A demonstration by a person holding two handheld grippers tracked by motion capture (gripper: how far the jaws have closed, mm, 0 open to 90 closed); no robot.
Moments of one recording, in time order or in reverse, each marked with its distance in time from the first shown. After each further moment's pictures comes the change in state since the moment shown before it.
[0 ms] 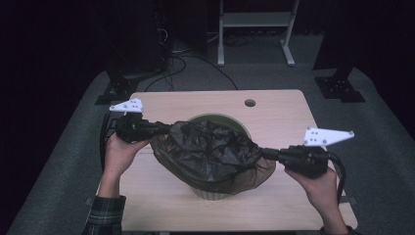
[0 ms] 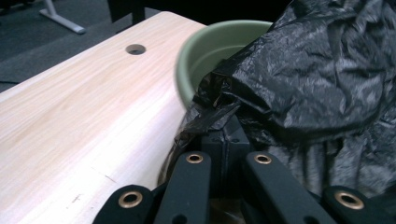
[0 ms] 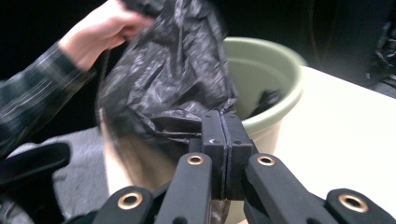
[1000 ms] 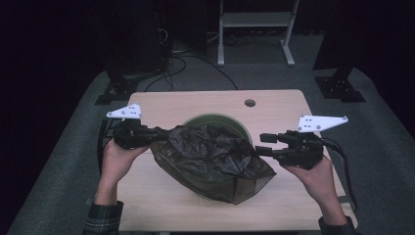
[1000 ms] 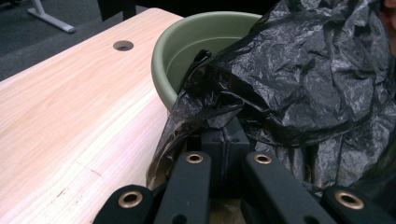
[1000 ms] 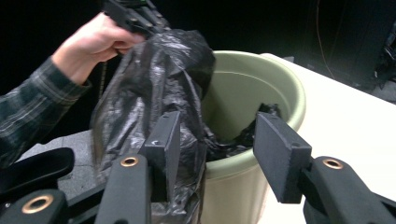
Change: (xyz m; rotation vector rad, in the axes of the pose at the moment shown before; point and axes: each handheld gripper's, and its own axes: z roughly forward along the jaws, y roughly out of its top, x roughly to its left) left arm -0.017 -0.009 -0.008 0.008 -0.035 0.017; right arm -0.002 0.025 0.009 0.024 0.027 0.000
